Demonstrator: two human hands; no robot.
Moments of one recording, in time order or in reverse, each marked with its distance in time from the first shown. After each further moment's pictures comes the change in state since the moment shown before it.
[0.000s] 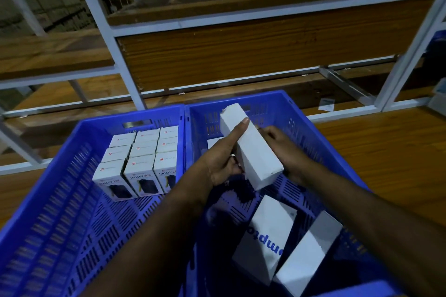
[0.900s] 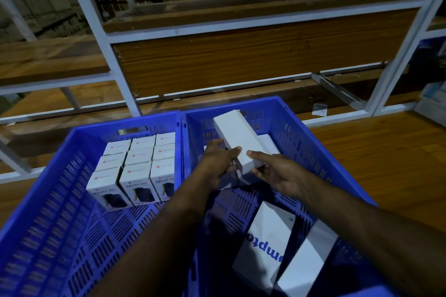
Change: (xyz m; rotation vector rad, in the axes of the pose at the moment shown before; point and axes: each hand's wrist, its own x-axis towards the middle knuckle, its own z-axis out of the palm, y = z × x) left_hand 0.021 -0.003 -0.014 0.163 0.207 0.040; right_hand 0.007 0.028 0.003 0.515 0.009 0.359
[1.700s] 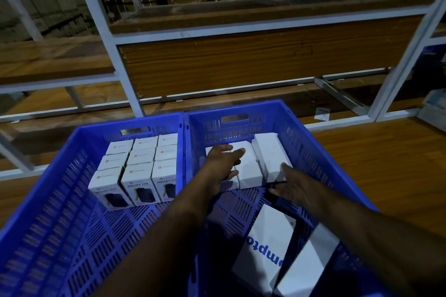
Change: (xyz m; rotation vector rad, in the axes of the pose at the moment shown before) left_hand -0.004 -0.008 -0.004 0.057 -0.030 0.025; right_hand 0.001 0.016 -0.041 0.064 0.205 0.121
